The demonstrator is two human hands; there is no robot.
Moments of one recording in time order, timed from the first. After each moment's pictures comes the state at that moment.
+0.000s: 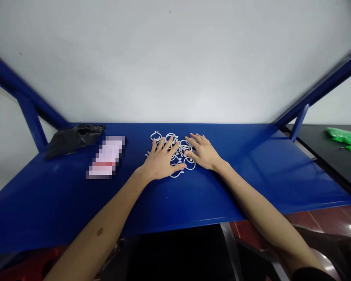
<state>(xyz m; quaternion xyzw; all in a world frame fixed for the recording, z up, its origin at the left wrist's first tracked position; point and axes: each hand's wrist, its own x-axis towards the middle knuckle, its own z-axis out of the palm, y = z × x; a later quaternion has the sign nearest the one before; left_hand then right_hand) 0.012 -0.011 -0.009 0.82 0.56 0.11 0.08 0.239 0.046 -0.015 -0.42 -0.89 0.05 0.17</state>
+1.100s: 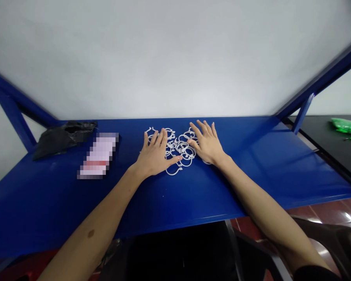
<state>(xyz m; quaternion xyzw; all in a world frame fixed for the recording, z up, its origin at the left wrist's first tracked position) 0.012 -0.004 -0.012 0.79 0.60 0.10 0.04 0.240 0.043 0.001 -0.50 -0.85 -0.07 0.16</state>
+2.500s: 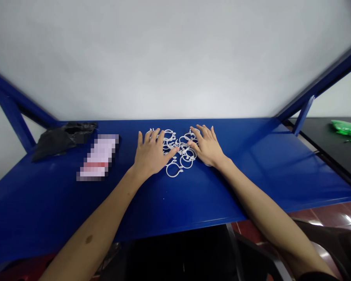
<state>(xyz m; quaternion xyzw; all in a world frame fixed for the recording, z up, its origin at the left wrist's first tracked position) 0.014 -0.005 0.002 0.74 0.65 0.16 -0.02 0.240 0.043 -0.001 -0.50 -0.85 -0.02 0.17</state>
